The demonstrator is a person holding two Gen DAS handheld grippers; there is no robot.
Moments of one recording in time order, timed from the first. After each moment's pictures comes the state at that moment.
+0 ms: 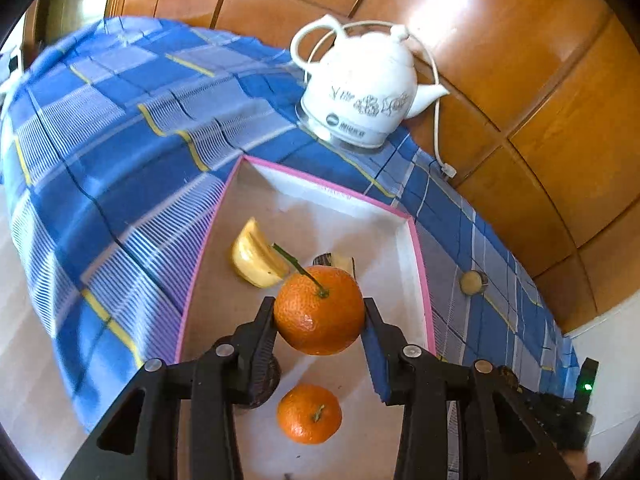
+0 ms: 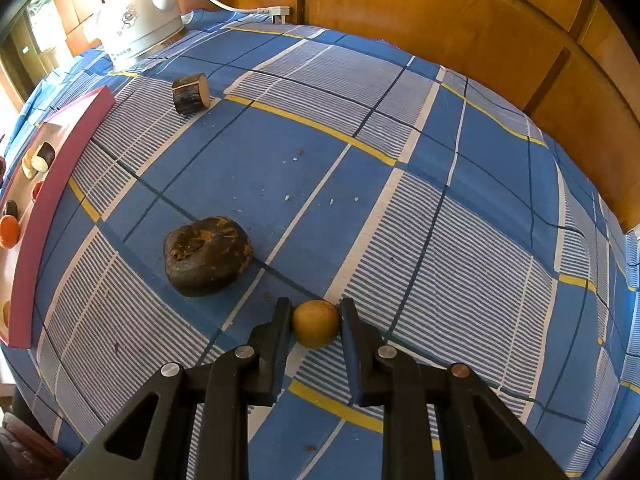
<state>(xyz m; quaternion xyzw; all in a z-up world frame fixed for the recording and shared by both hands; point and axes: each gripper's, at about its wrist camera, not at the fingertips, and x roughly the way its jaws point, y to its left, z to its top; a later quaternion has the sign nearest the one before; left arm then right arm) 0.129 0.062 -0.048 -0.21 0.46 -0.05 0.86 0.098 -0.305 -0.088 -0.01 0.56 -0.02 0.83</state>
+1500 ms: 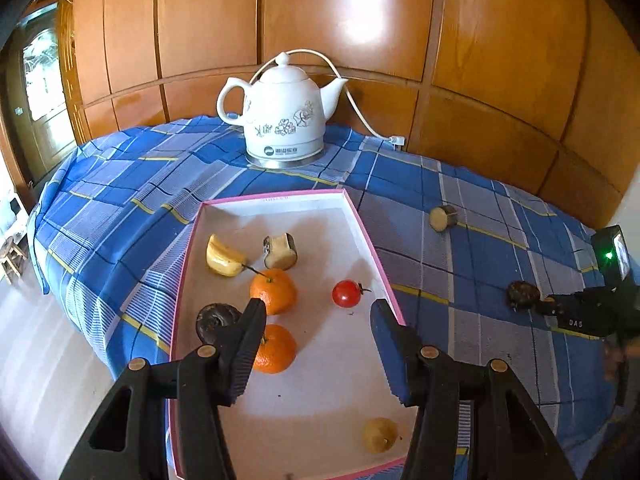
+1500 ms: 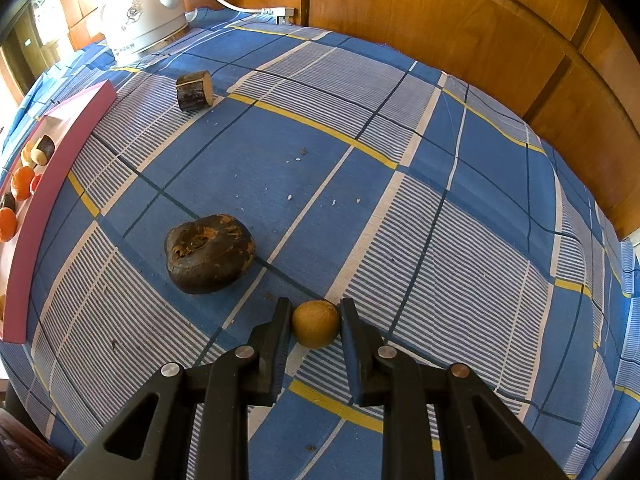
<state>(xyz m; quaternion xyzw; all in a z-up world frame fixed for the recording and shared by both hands) 0.043 -0.018 -0.015 0.00 0.39 -0.06 0.92 0.095 -0.300 -0.086 -0.02 0.56 -0.02 0.83</state>
